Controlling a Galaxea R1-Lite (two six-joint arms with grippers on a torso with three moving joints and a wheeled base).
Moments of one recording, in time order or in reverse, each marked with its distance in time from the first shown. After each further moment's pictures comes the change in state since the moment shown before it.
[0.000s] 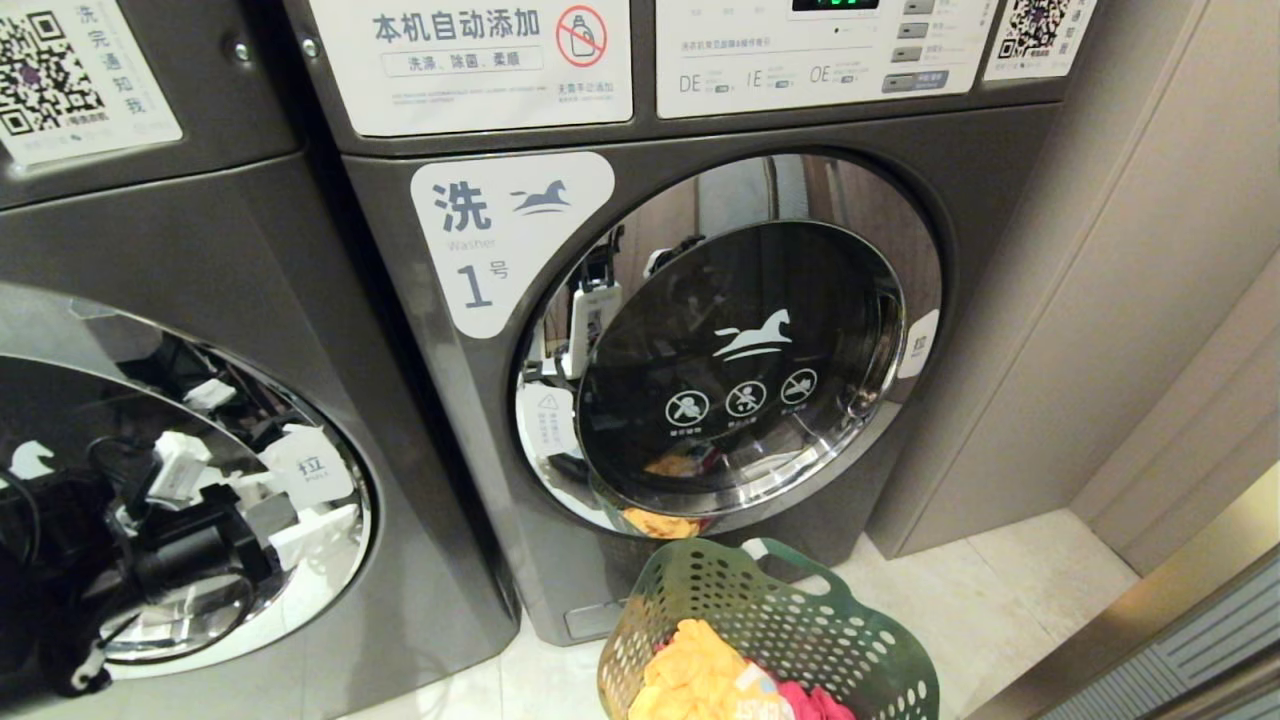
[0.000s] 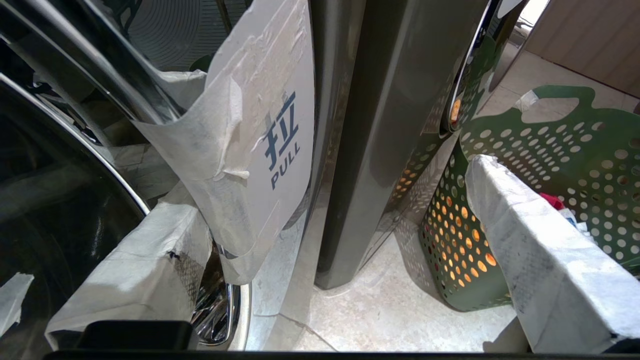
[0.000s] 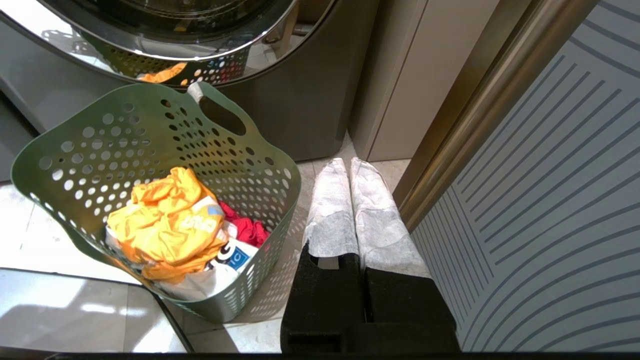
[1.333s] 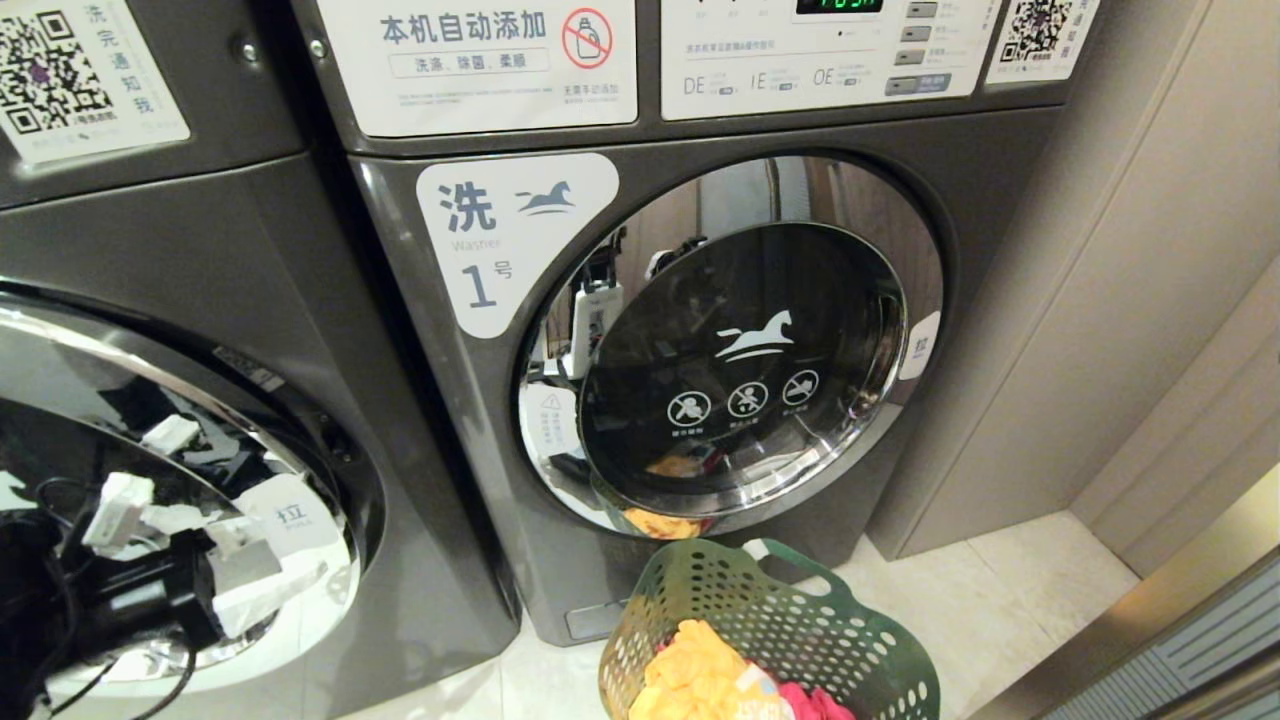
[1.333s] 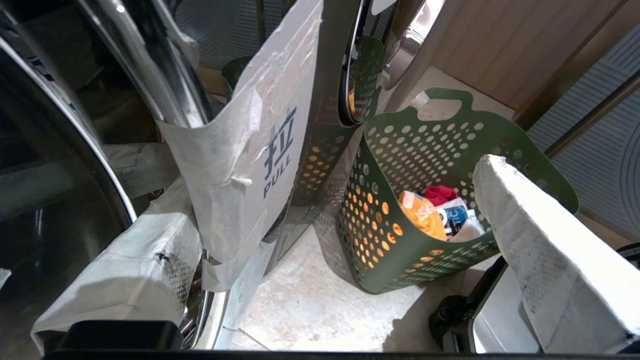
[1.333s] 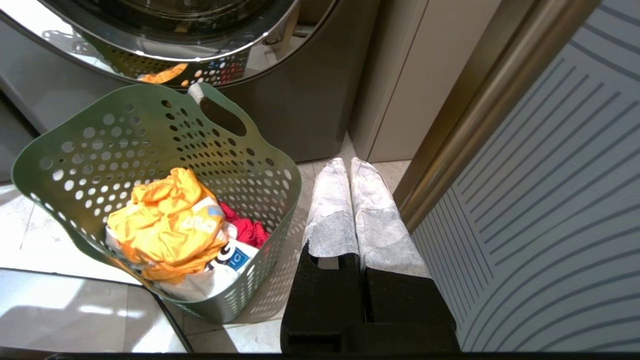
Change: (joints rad) left arm 0.086 -0.063 0.199 -0.023 -0.253 -0.034; right arm 0.000 0.000 0.000 0.000 0.000 0.000
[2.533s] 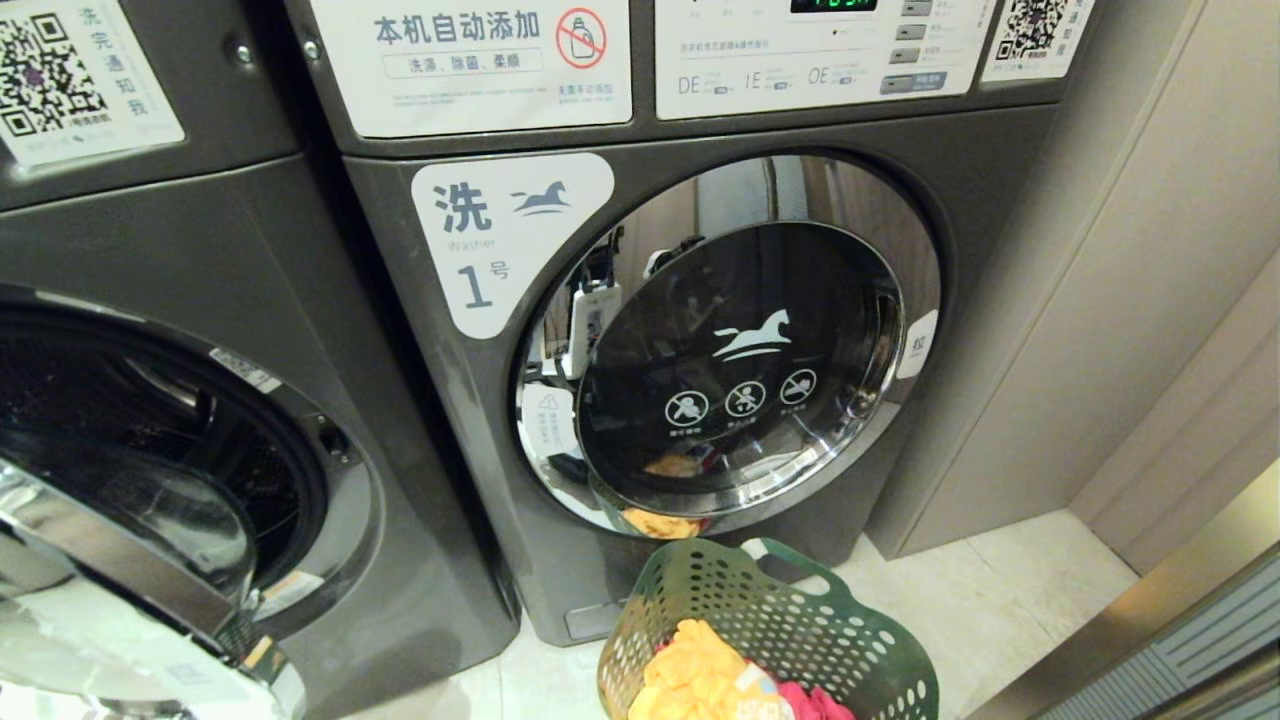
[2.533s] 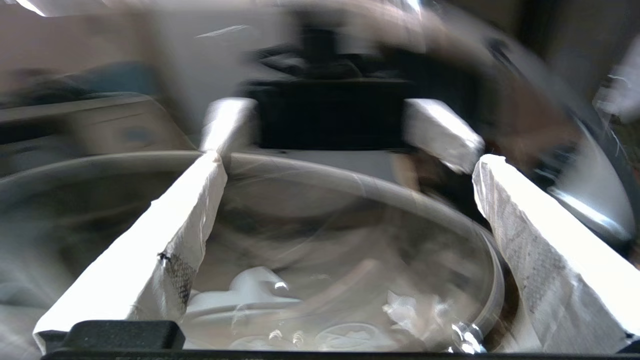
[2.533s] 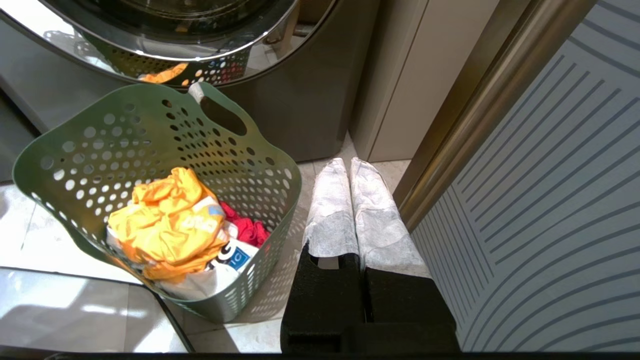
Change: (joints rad) left arm 0.861 -0.693 0.023 0.055 -0.033 -0.224; right arm 0.000 0.000 0.000 0.000 0.000 0.000
